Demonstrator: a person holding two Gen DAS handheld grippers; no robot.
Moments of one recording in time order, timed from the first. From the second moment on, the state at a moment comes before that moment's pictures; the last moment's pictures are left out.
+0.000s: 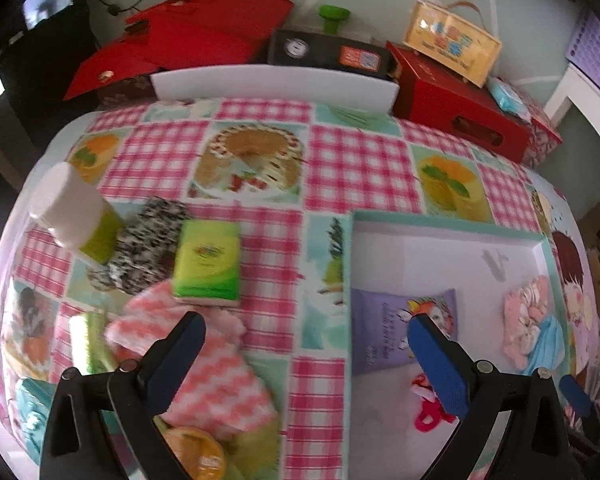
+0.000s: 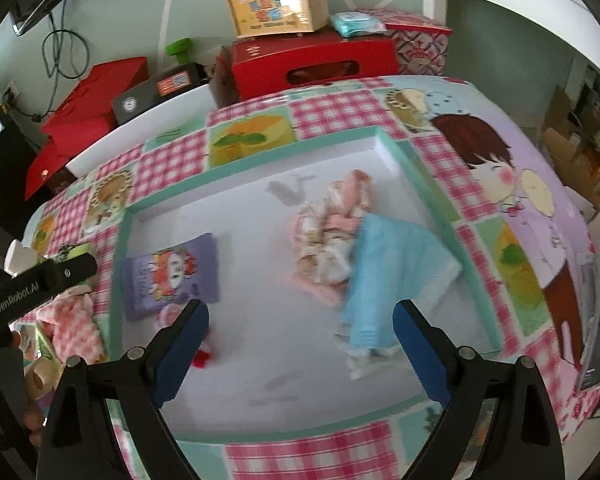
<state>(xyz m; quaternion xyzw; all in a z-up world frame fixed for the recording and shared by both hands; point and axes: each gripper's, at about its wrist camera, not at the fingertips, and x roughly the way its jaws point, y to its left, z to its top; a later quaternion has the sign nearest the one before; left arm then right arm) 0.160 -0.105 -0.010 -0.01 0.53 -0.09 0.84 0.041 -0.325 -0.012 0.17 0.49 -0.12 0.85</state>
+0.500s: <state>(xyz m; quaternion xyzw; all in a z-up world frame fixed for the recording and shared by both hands) 0.174 0.032 0.016 -0.09 0.48 0.06 0.87 0.065 -0.267 -0.016 0.16 0.49 -0.05 0.86</state>
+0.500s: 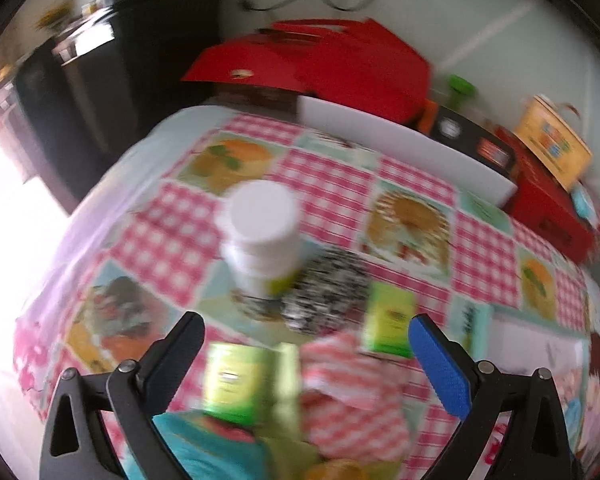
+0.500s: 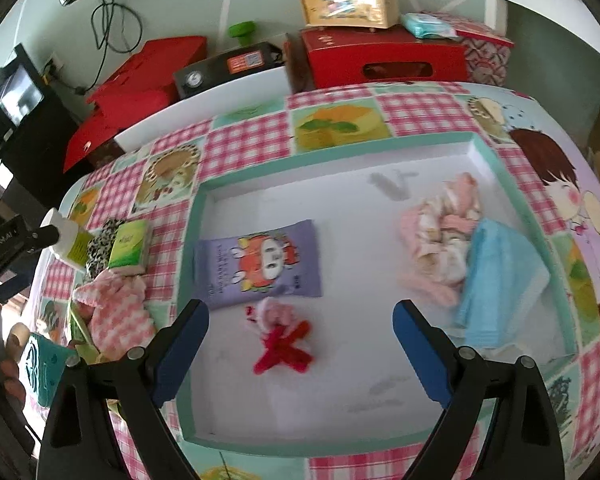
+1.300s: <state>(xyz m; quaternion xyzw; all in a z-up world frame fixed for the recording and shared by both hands) 0.167 0.118 -0.007 -0.13 0.52 0.08 0.84 0.110 -0.131 -0.030 0.09 0.50 0.12 0.85</state>
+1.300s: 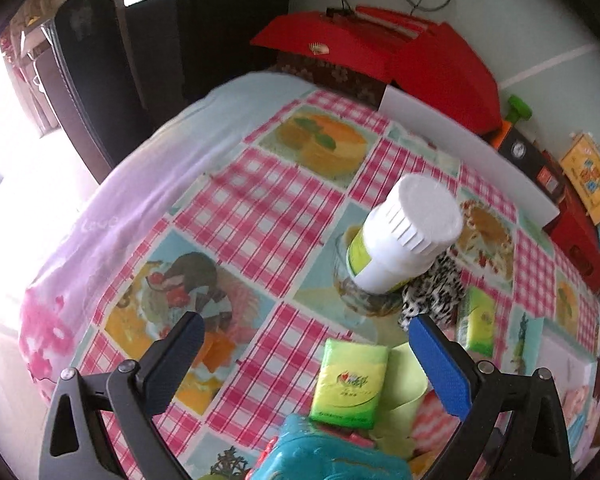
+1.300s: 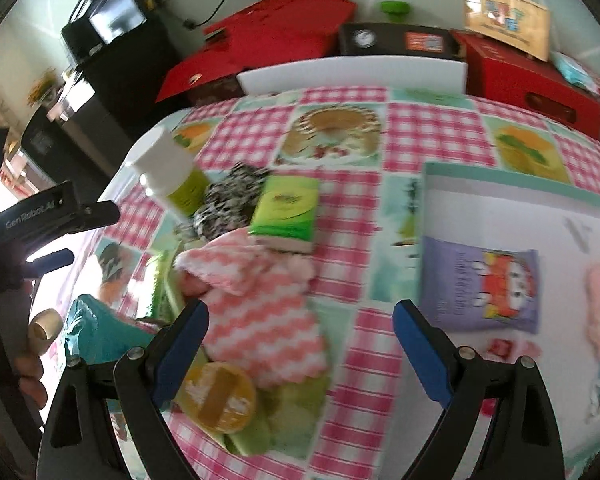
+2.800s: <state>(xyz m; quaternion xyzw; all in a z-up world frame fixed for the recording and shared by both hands) 0.213 0.065 -0.079 -0.08 0.68 -0.03 0.73 0.122 -0.106 -0.057 0.10 0.53 0.21 0.81</state>
